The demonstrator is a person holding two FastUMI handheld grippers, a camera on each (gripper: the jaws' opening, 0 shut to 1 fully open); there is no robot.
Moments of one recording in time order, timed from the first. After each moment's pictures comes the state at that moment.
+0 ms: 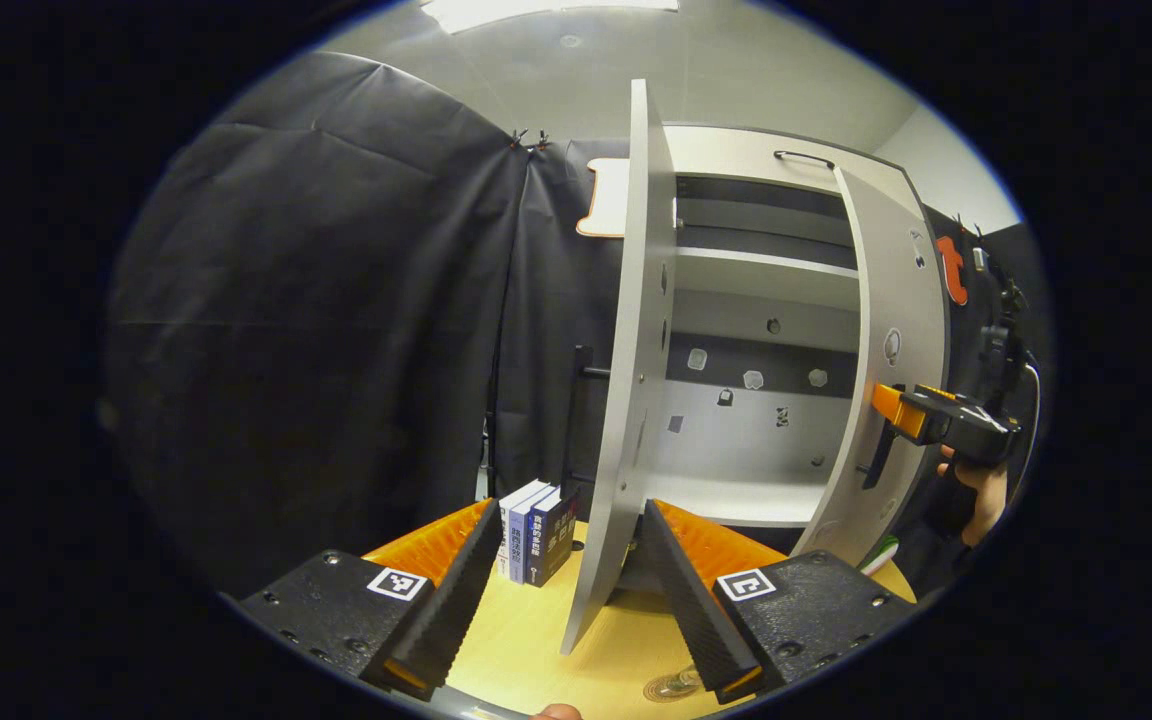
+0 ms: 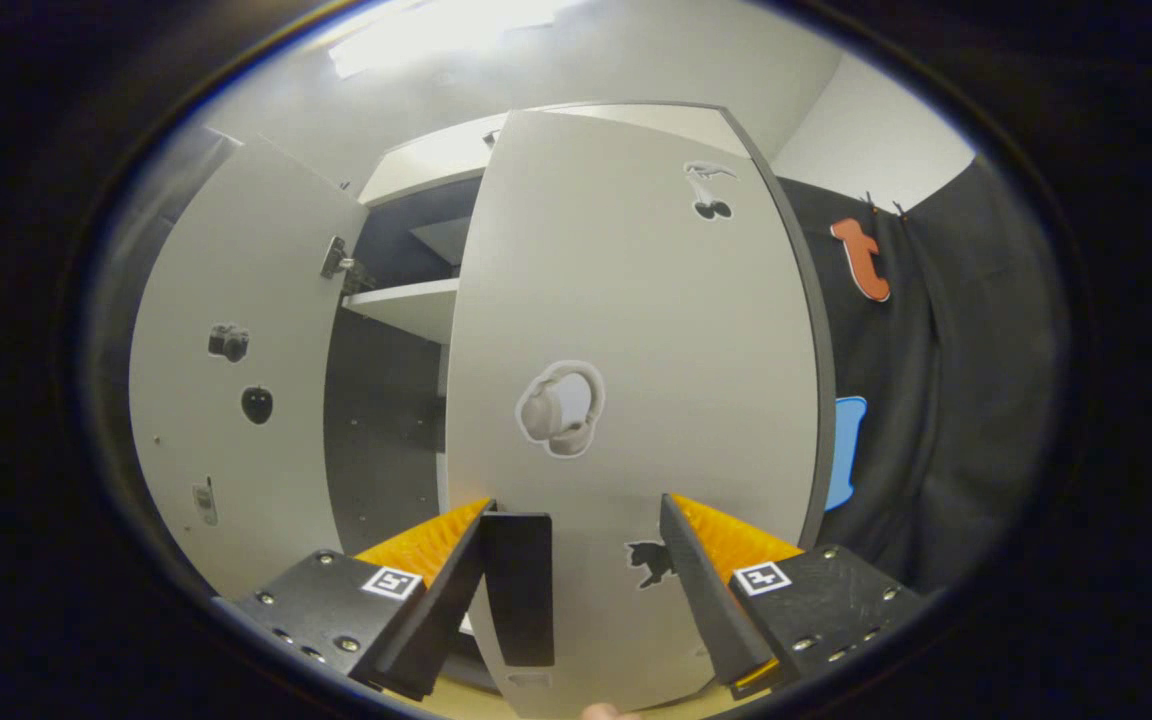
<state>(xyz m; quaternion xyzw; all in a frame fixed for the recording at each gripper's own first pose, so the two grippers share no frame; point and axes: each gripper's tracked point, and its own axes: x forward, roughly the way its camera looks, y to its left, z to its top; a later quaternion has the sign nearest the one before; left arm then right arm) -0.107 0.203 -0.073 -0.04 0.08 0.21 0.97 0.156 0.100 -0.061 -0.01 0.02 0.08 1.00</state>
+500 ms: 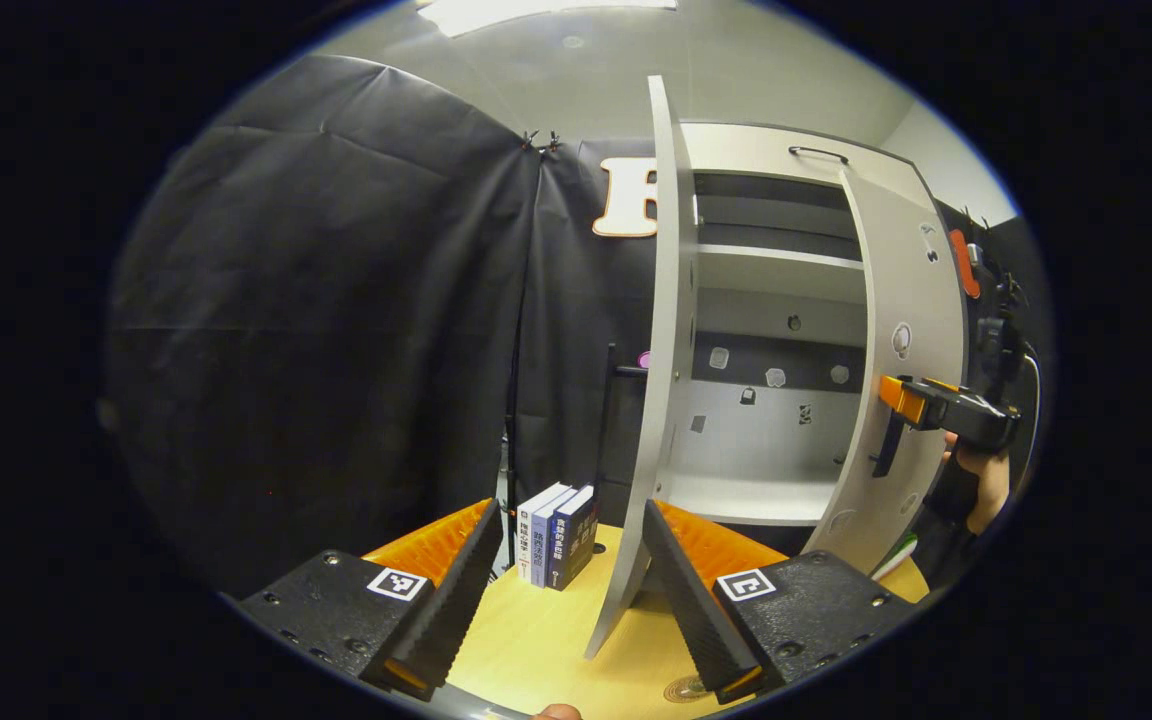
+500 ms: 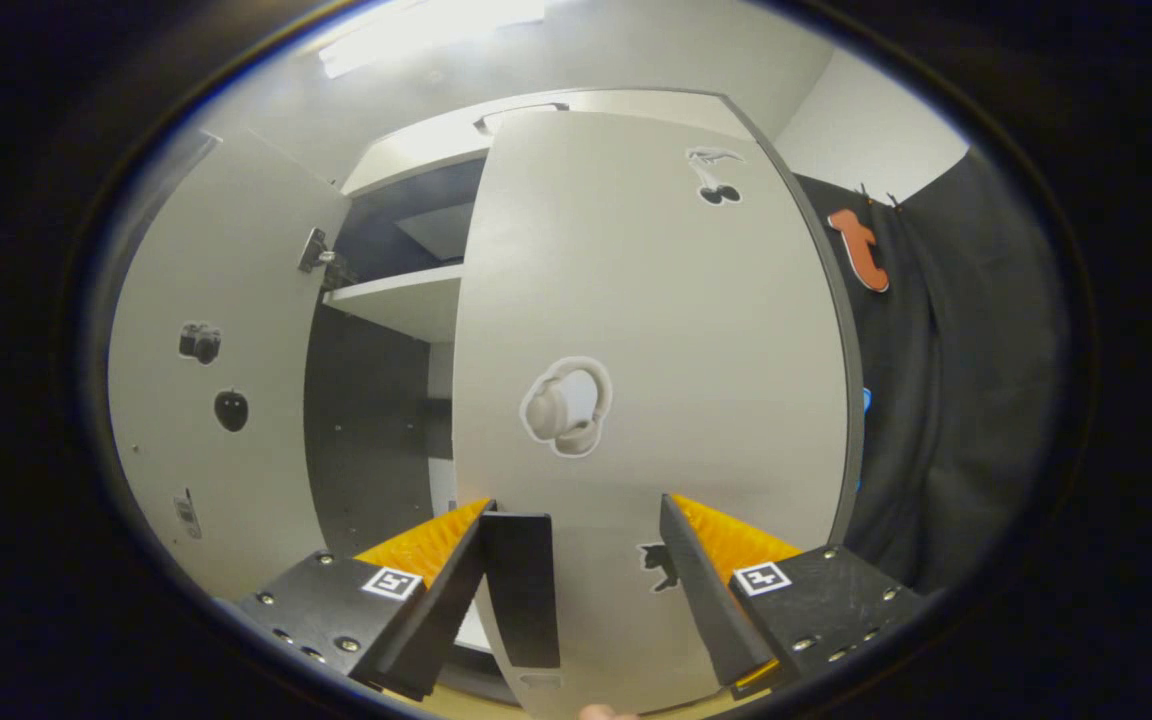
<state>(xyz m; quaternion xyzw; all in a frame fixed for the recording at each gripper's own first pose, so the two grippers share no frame) -0.111 0.225 -0.077 -0.04 0.08 0.23 0.97 0.179 0.110 -0.068 0.00 0.03 0.07 1.00</state>
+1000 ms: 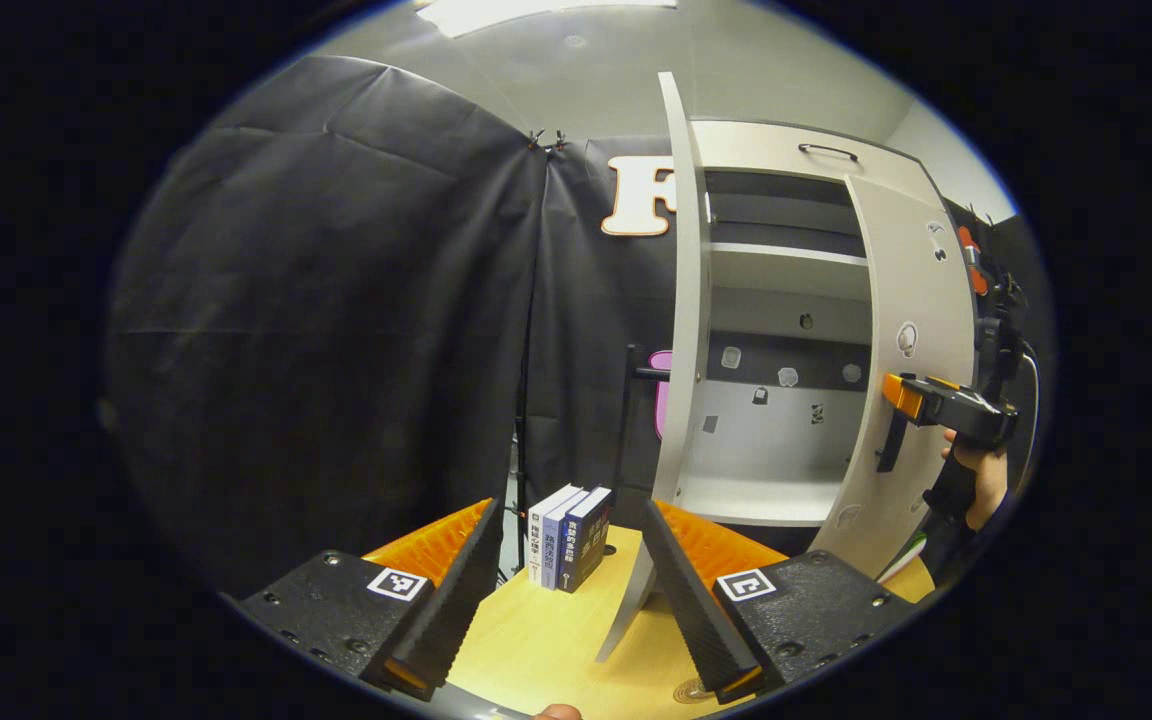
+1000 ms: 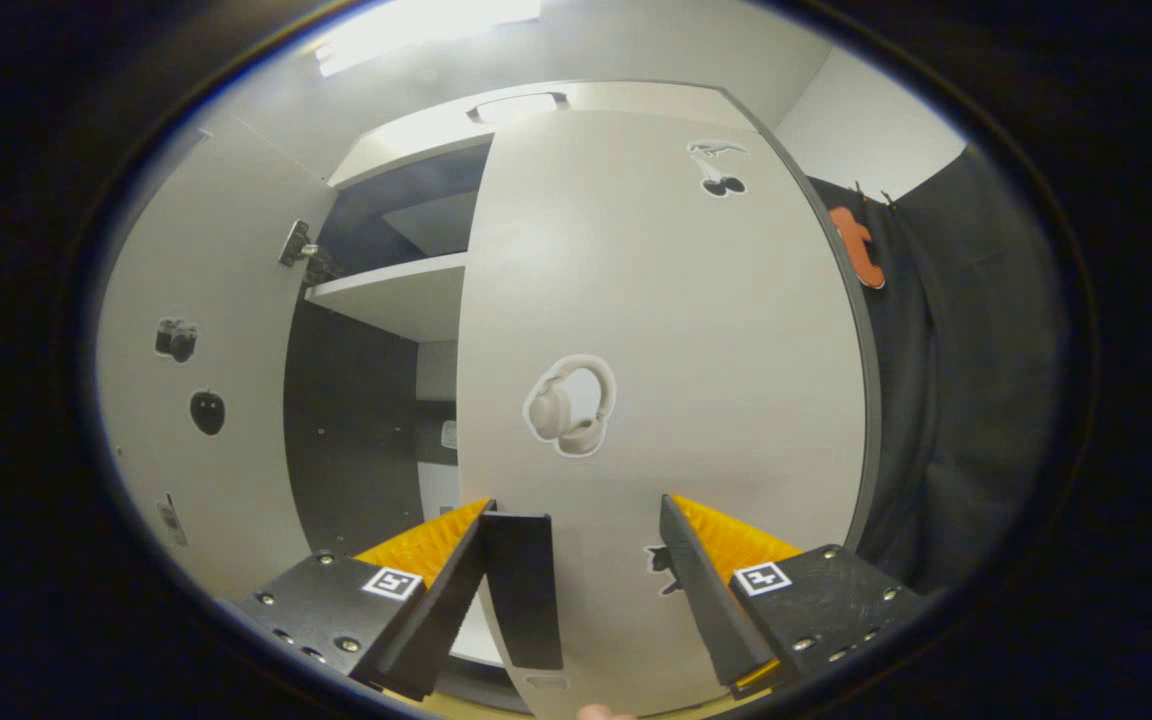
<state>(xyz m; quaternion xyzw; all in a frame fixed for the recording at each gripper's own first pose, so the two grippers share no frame) -0.110 0.241 -0.075 -0.03 0.08 0.24 0.97 0.198 0.115 -0.070 0.00 0.03 0.05 1.00</state>
